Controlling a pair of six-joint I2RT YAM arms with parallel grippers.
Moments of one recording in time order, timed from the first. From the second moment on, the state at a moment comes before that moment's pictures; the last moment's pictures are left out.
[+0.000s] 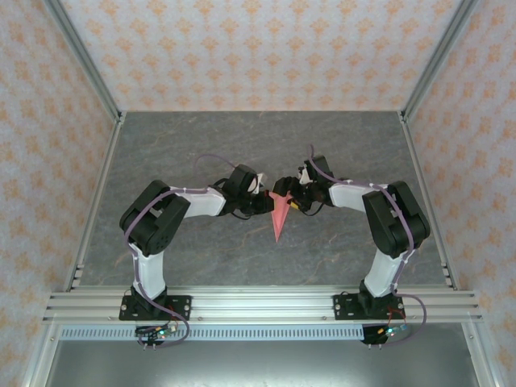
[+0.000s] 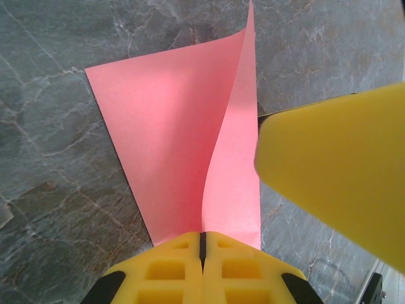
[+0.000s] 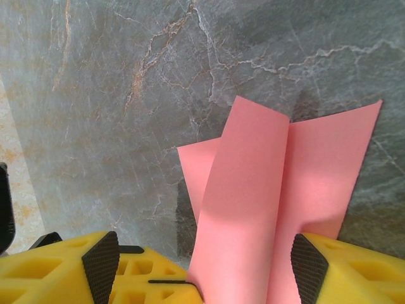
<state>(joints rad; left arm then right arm) -0.58 1.92 1.01 0.06 0.47 -0.75 0.39 1.79 0.92 -0.06 -0.53 0.83</state>
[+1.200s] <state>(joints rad) -0.57 1.96 1.01 0.08 0.47 -0.75 0.41 1.72 0.92 -0.13 -0.50 0.83</state>
